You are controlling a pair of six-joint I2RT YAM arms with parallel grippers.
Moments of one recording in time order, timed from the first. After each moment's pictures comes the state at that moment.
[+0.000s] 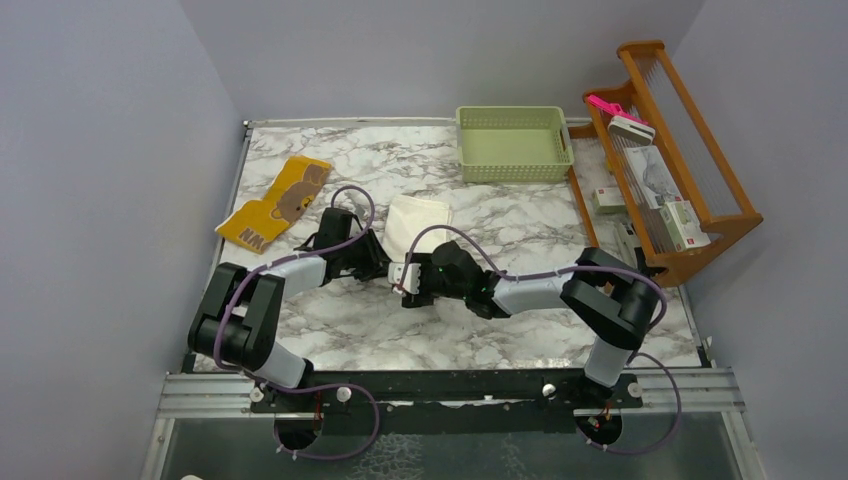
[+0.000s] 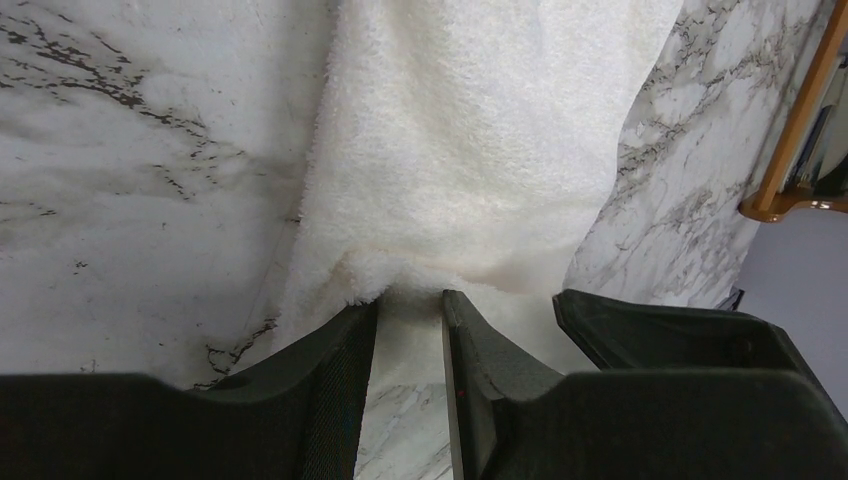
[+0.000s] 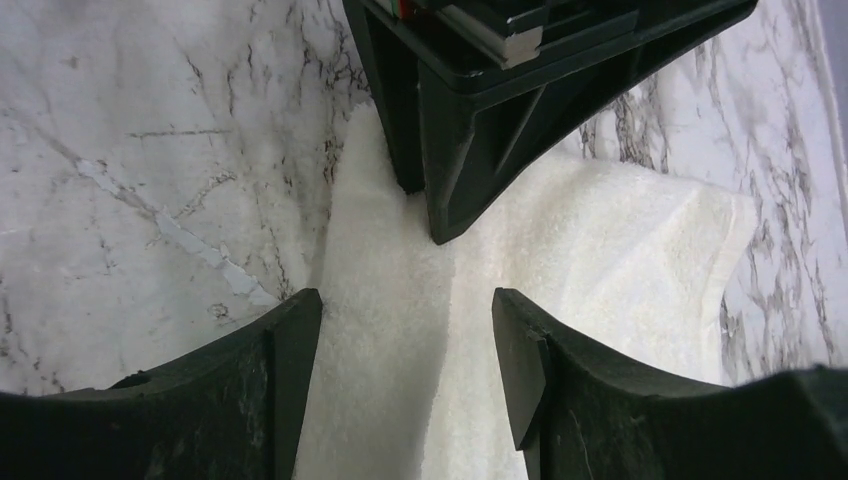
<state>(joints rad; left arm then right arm) -0.29 1.51 0.61 0.01 0.42 -0.72 1.00 1.75 0.77 0.50 -0.16 -0.67</state>
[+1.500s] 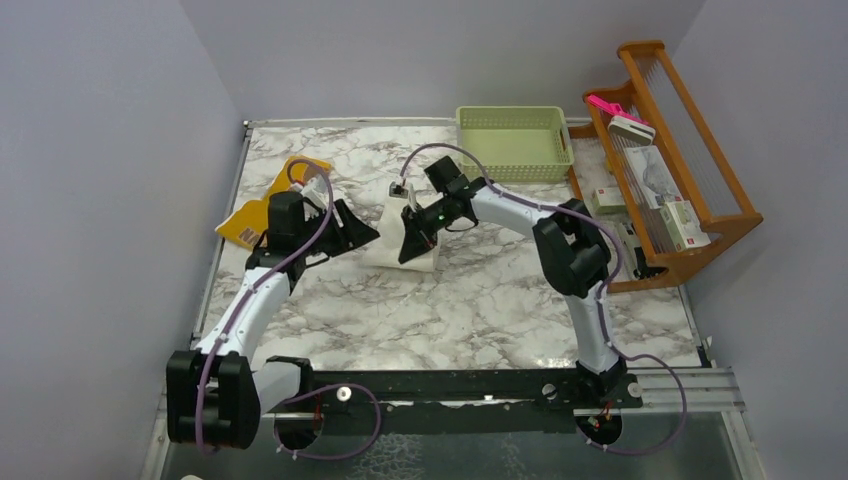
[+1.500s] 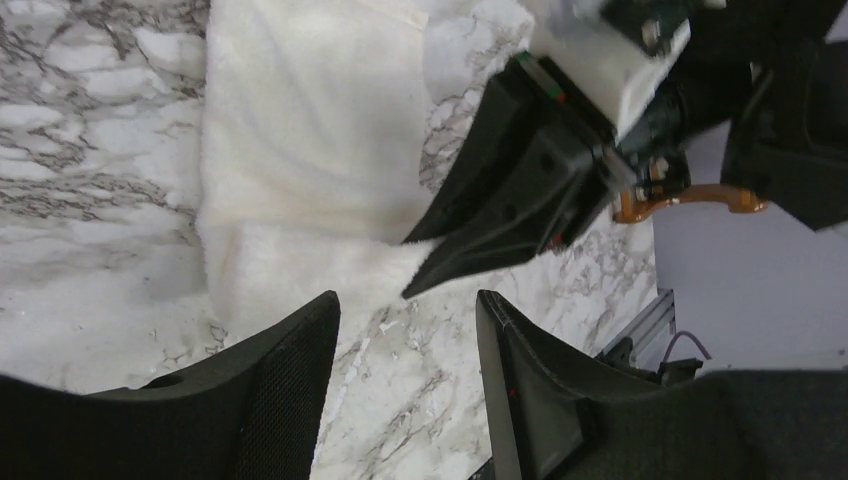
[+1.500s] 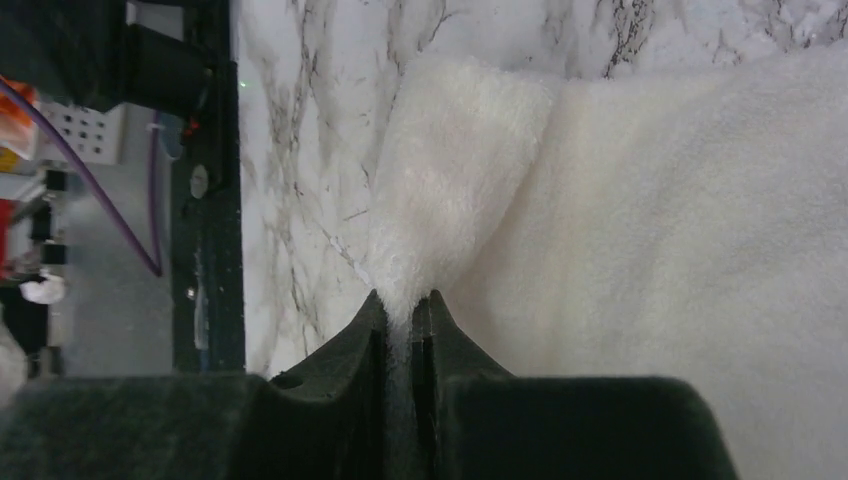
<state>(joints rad) -0.09 1.12 0.69 -0.14 0.58 -0.59 0.67 2.12 1.58 -0.43 -0.94 -0.22</state>
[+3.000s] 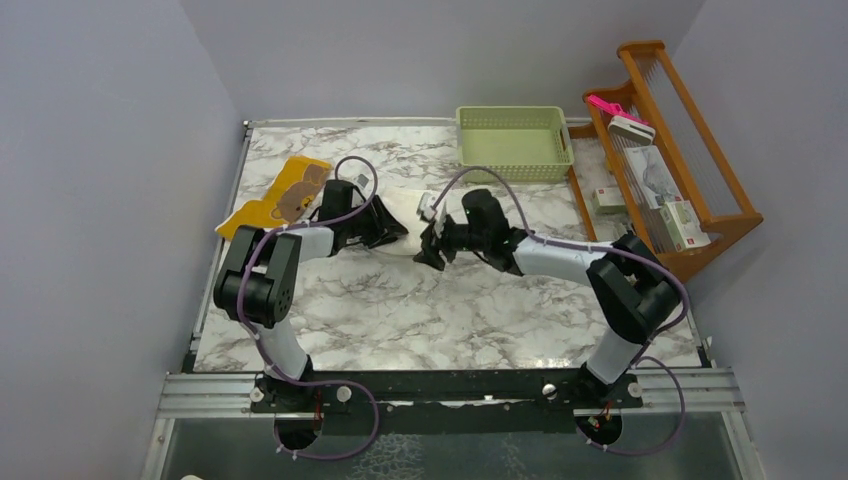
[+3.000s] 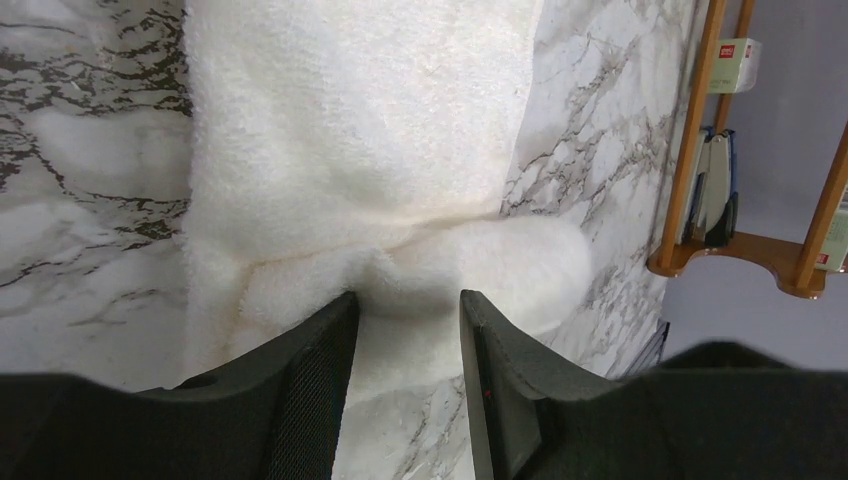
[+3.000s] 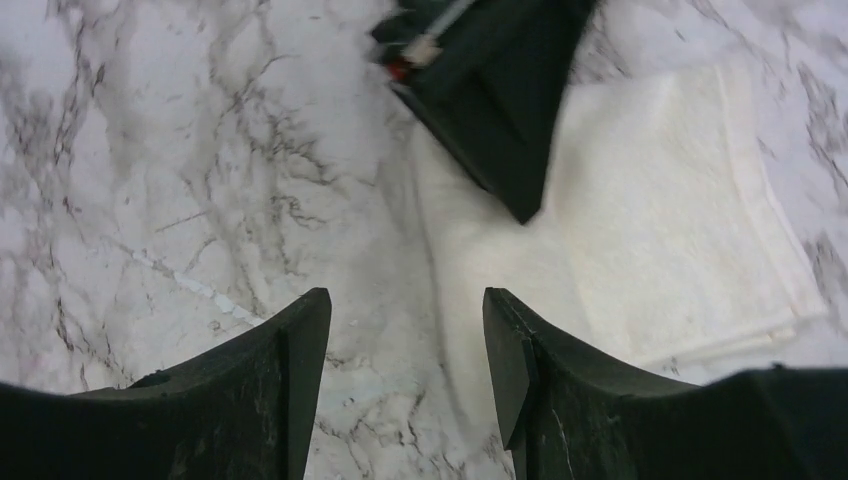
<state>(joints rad) -0.23 1.76 0.83 0.21 0.54 -0.76 0.67 1.73 0.97 0.27 -0.54 -0.23</state>
